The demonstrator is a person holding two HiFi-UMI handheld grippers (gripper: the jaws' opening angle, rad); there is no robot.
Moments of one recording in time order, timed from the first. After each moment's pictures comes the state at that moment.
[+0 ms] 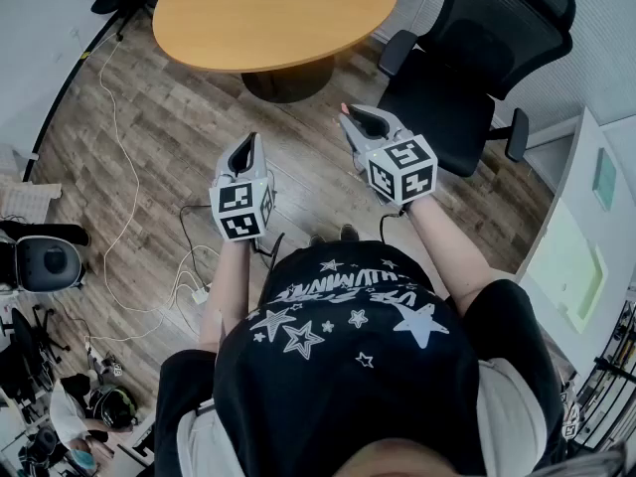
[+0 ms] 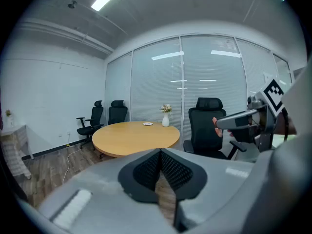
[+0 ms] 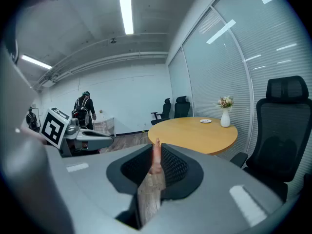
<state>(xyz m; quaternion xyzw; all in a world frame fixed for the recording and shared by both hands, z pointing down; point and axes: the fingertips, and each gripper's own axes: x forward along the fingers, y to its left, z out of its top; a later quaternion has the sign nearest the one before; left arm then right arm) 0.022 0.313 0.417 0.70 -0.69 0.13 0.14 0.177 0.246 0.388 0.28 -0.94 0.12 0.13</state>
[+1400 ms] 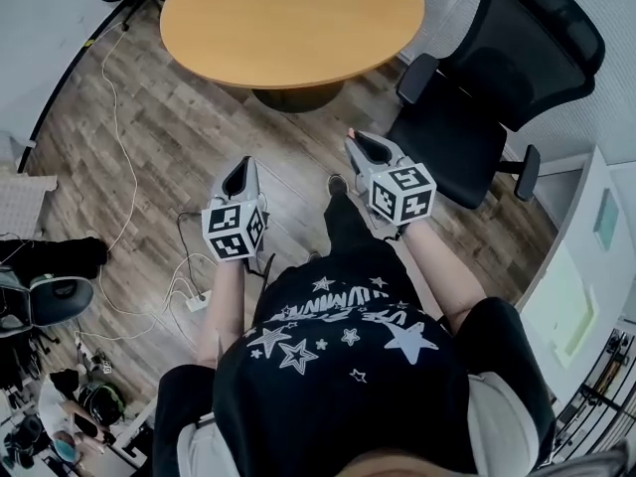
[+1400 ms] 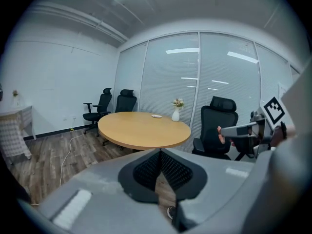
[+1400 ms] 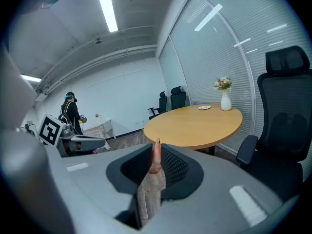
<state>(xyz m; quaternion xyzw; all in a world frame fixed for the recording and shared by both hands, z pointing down) -0.049 0.283 0.473 0.67 -0.71 0.10 0.21 0.133 0.188 0.457 0.29 -0.93 0.20 0.14</state>
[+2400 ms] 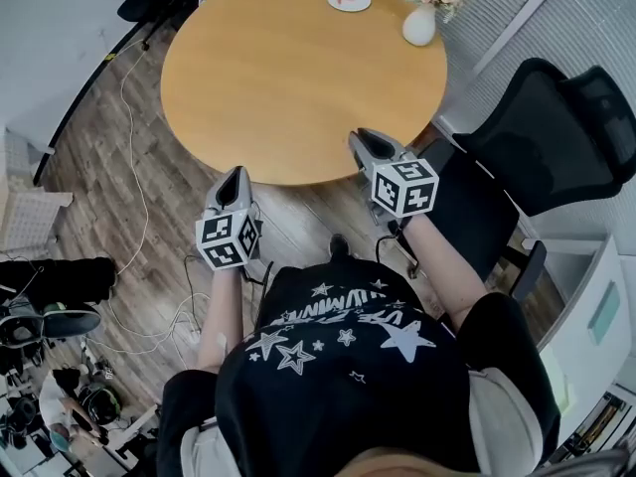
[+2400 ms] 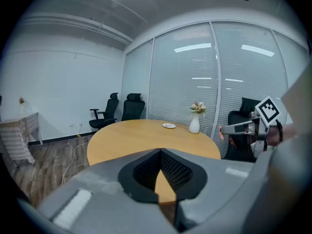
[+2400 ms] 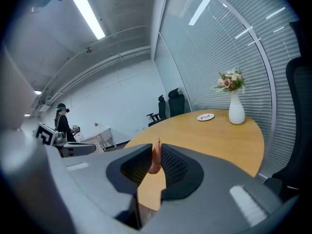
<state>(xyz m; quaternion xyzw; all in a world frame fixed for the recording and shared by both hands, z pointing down) -0.116 0.050 0.452 0.61 -0.76 0.10 0.19 0.072 -0.100 0.447 0.25 -0.94 0.22 0.11</state>
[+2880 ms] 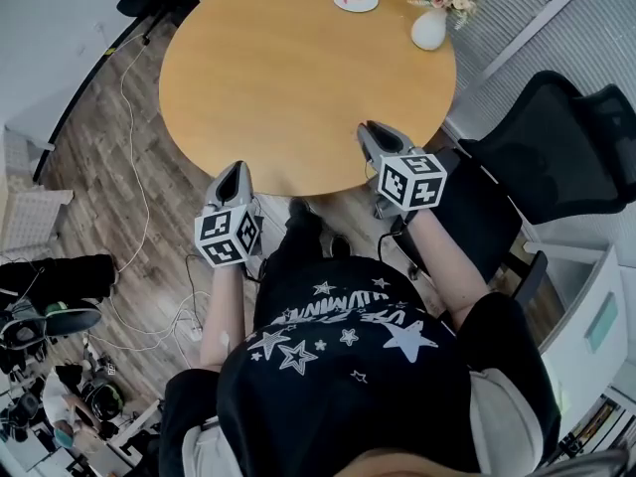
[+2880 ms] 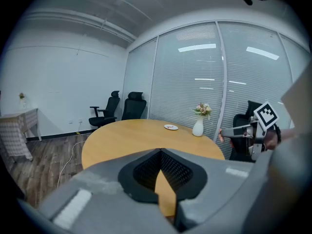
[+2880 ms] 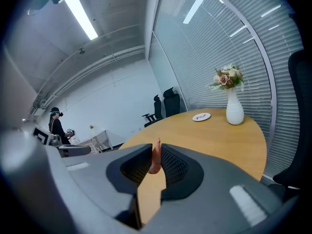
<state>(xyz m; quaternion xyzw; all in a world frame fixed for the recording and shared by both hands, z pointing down) -0.141 0.012 0.452 0.61 -0.76 0.09 0.20 0.056 -0.151 0.452 0.26 -0.93 0.23 0.11</state>
